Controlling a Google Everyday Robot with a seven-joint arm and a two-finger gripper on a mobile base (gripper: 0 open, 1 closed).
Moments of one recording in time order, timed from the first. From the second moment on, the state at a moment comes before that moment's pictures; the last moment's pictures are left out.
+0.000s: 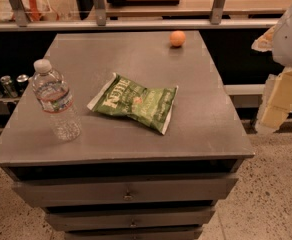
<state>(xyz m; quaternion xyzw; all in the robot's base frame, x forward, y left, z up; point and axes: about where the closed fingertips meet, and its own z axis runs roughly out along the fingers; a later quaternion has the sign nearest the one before) 0.438 -0.217 0.976 -0.60 0.78 -0.03 0.16</state>
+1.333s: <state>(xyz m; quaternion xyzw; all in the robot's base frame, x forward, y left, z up) 0.511 -0.236 0.997 -0.55 0.80 -0.04 0.24</state>
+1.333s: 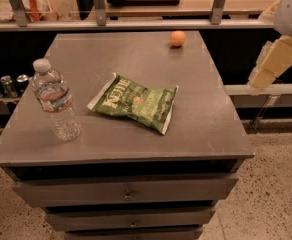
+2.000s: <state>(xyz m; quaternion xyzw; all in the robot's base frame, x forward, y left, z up) 0.598 -0.243 0.989 -0.46 0.83 -0.01 0.33</state>
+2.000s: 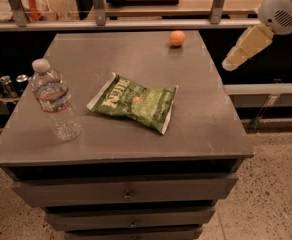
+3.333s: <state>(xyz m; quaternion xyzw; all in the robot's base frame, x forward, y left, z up) 0.685 -0.232 0.993 -0.34 0.84 0.00 0.43</state>
